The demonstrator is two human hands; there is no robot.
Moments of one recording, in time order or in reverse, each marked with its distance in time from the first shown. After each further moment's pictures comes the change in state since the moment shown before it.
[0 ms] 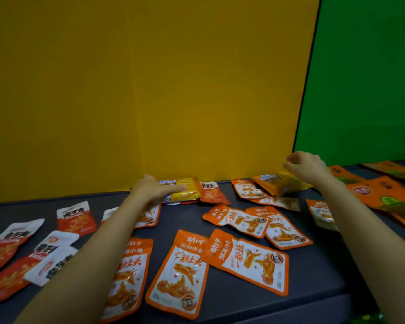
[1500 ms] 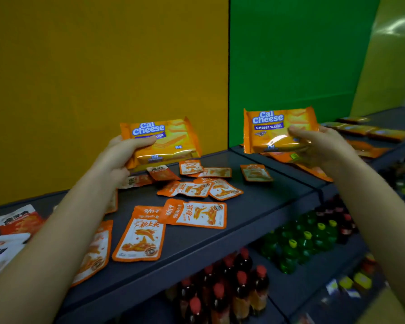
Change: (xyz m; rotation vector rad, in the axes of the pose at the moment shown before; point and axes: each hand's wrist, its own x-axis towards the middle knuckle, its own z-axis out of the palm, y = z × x) left_hand -0.105 0.064 -0.031 -1.121 -0.304 0.287; right_hand -0.159 0.043 -0.116 1.101 0.206 0.276
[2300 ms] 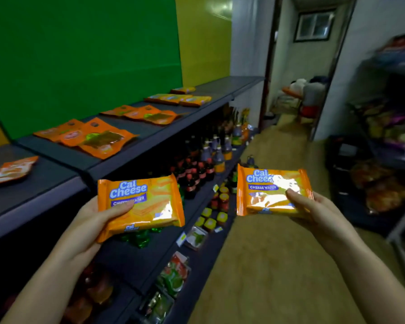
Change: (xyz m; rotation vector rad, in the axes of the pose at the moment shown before) left_hand -0.171 -0.173 0.328 0.023 -0.597 -0.195; right_hand -0.199 0.077 -0.427 -0.023 0.524 0.220
